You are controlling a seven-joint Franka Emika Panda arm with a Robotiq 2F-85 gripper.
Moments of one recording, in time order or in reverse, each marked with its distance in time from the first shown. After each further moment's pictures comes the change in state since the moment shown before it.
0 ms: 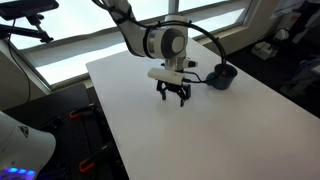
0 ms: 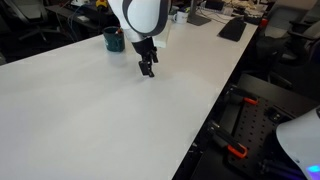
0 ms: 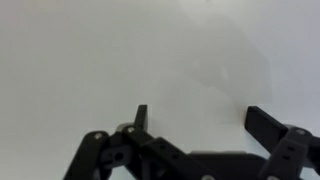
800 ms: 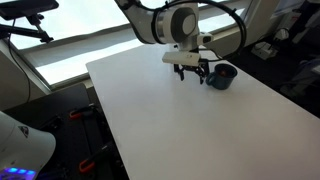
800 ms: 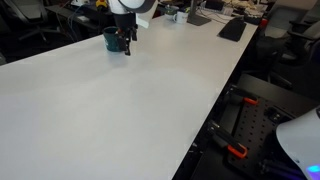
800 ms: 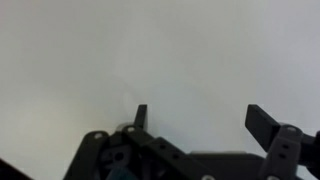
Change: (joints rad) arm 0.020 -0.051 -0.031 0.092 -0.002 0.187 0.001
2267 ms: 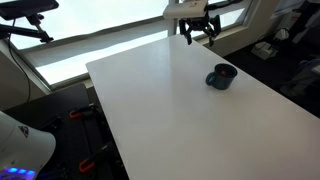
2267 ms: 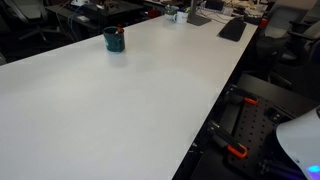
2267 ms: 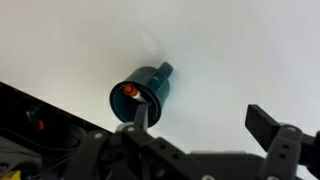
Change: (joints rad) arm 0.029 -0.221 0.041 0.055 0.129 -0.164 0.008
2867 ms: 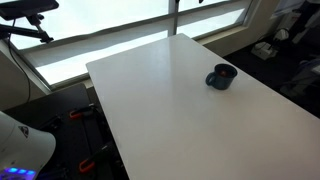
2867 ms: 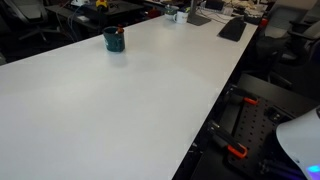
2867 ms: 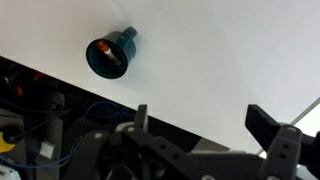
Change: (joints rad) arm -0.001 -0.191 0.113 0.074 0.183 -0.205 -0.113
